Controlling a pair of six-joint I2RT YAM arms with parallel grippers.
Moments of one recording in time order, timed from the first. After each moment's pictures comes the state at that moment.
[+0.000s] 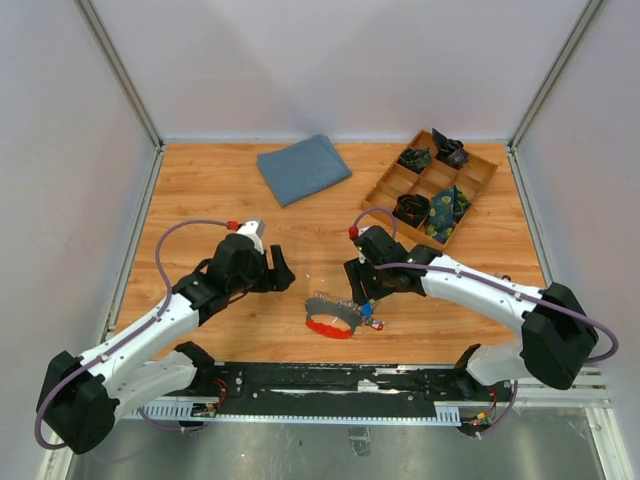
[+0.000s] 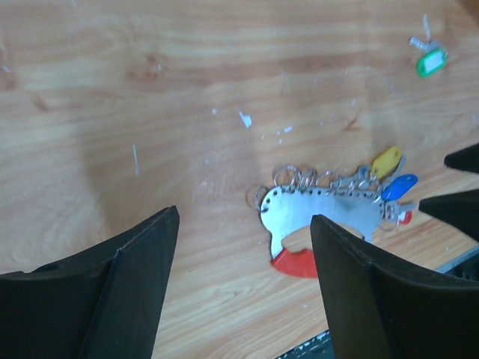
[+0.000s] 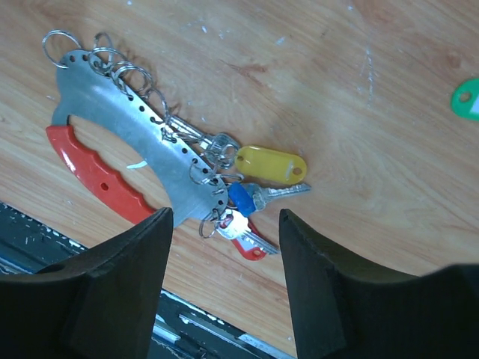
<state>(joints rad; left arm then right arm) -0.59 0.93 0.58 -0.29 -0.02 -0.56 0.84 1.35 0.88 -0.58 0.02 0.38</state>
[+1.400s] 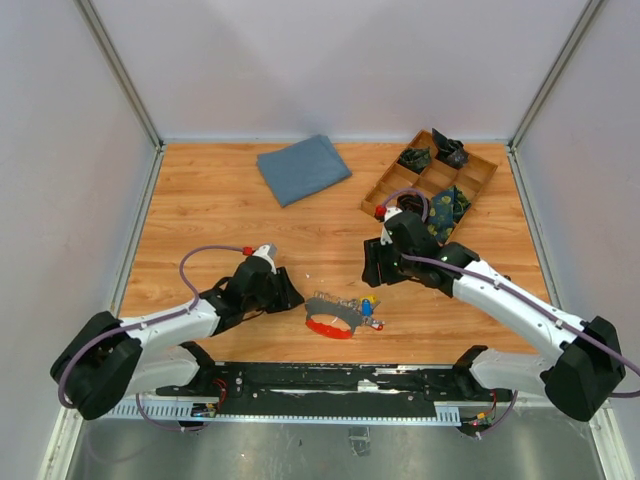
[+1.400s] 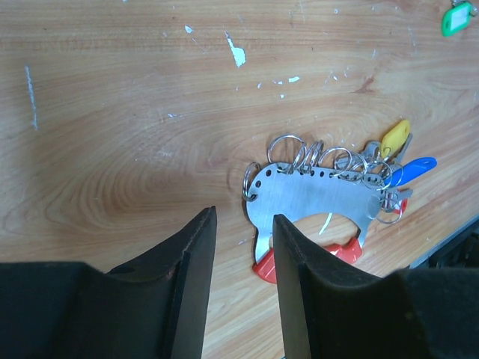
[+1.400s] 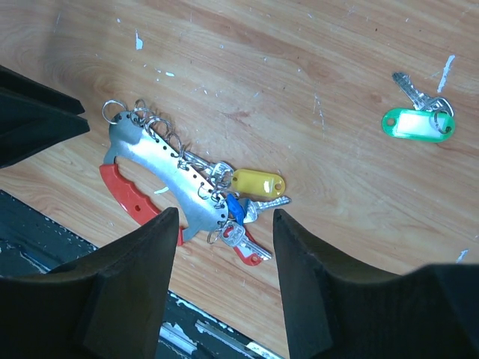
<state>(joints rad) -0.69 1.12 0.33 0.09 0.04 -0.83 0.70 1.18 0.90 -0.57 -0.02 0.38</state>
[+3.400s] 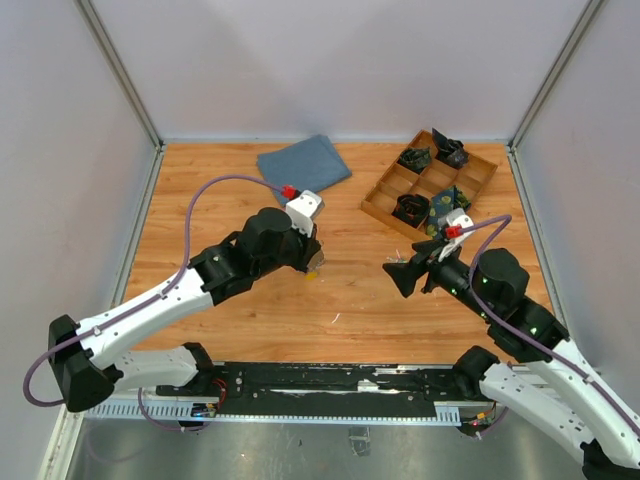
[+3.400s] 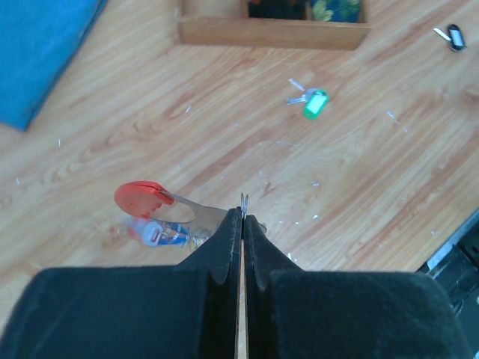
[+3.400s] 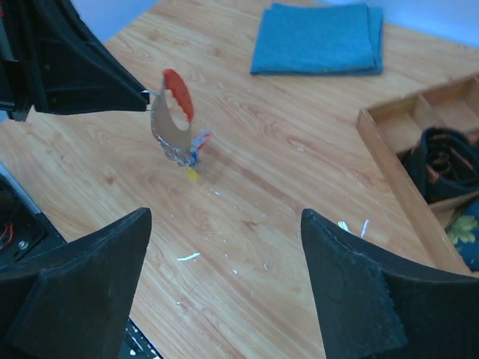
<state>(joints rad) -0.88 1.12 0.97 -0.32 -0.16 -0.23 0.70 0.57 0.75 -0.39 -0.01 0.19</state>
